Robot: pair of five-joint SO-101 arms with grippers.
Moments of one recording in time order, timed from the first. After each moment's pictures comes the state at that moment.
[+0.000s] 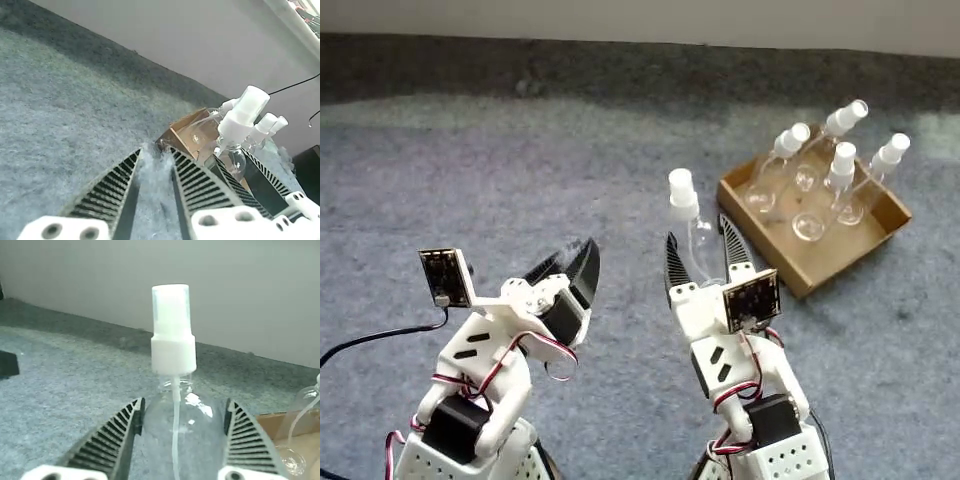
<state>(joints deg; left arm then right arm) 20.4 -103.6 80.6 44.0 42.3 -23.0 -104.4 95.2 22.0 4.2</state>
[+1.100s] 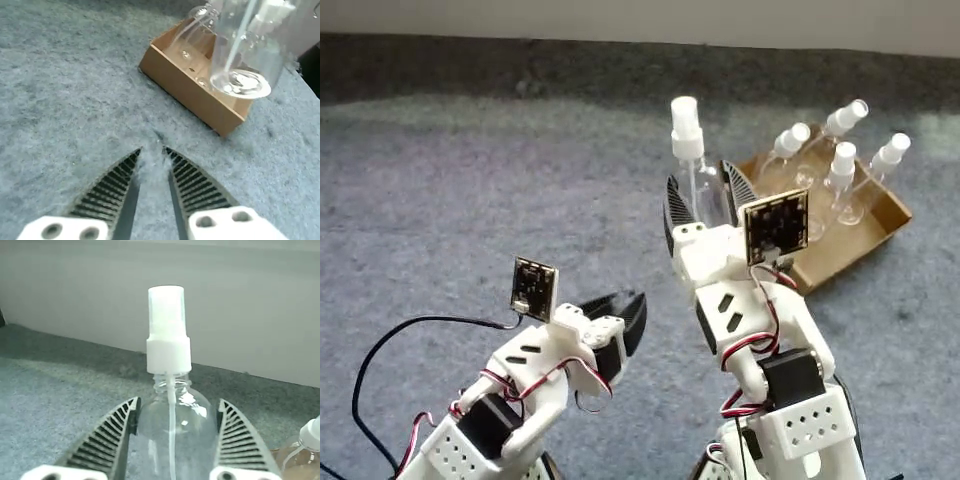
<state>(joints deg) 35.9 -103.6 92.3 42.1 35.4 -22.5 -70.6 58.5 25.5 -0.6</state>
